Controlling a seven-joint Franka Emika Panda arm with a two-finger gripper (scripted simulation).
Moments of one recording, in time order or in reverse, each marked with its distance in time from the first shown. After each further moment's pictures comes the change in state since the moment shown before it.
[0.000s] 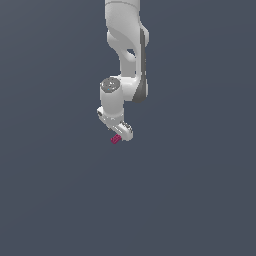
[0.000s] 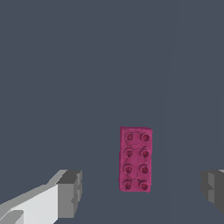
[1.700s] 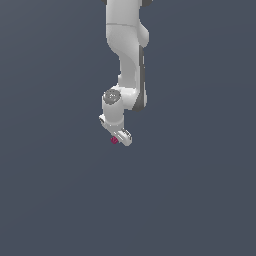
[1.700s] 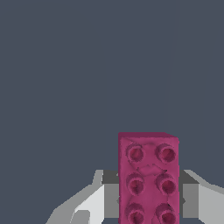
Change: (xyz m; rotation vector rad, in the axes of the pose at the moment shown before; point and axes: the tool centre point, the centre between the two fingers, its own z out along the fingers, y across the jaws) arm -0.003 0.004 0.054 0.000 0.000 0.032
